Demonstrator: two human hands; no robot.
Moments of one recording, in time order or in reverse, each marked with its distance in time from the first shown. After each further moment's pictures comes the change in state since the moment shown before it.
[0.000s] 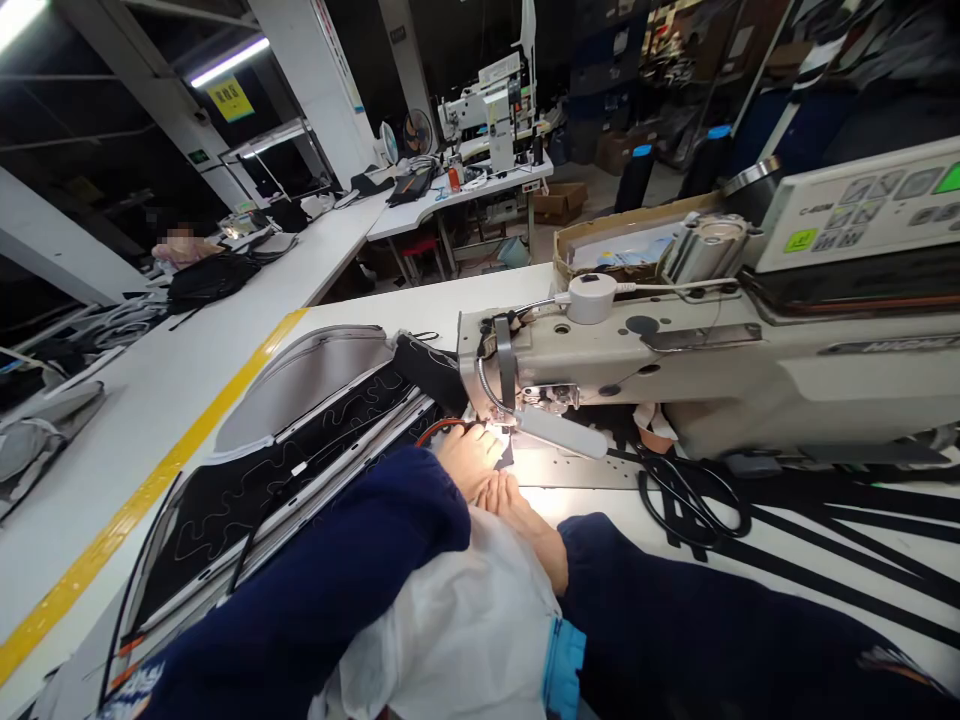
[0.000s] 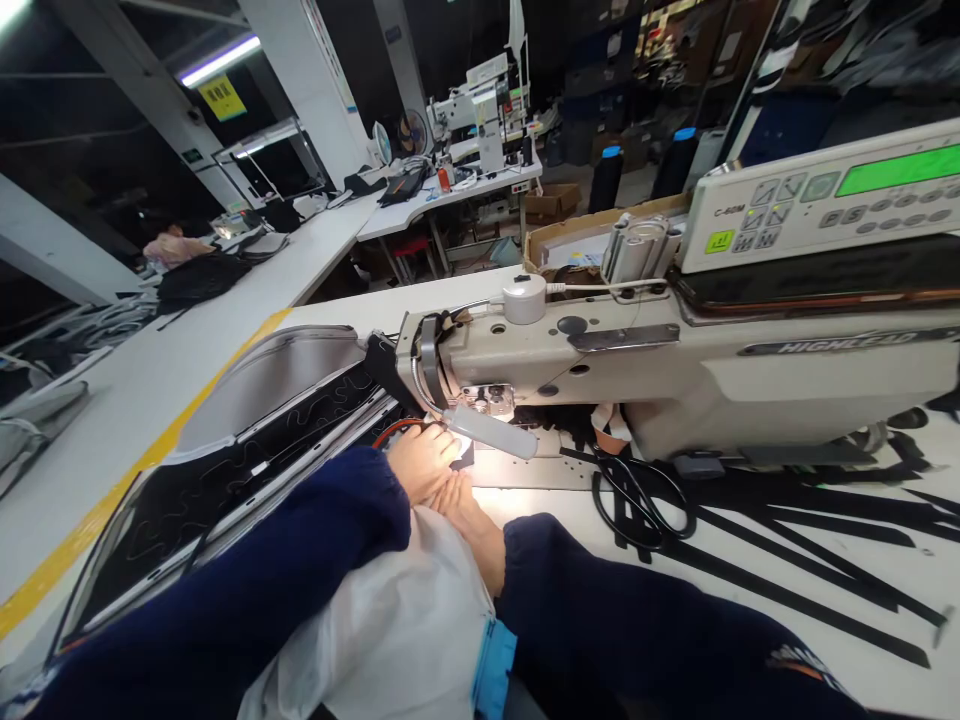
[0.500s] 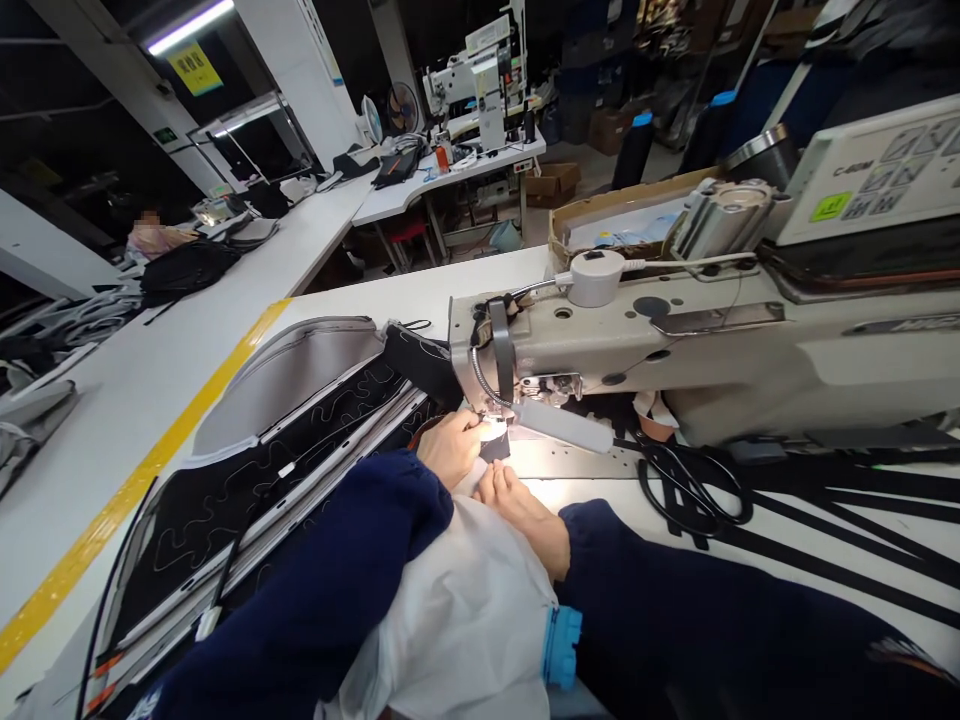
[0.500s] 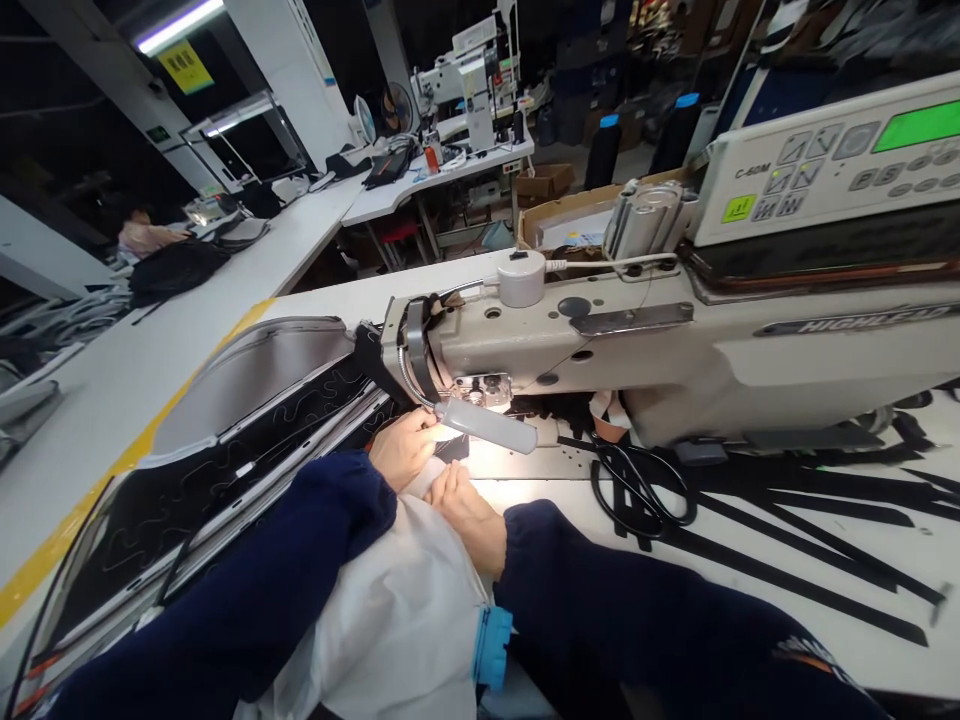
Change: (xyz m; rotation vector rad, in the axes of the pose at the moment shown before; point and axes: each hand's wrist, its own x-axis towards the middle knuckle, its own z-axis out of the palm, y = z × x) left_hand -0.011 -0.021 0.028 -0.334 0.274 -0.228; right_hand 0.006 -0.007 -0.062 -0.439 -0.131 -0.169
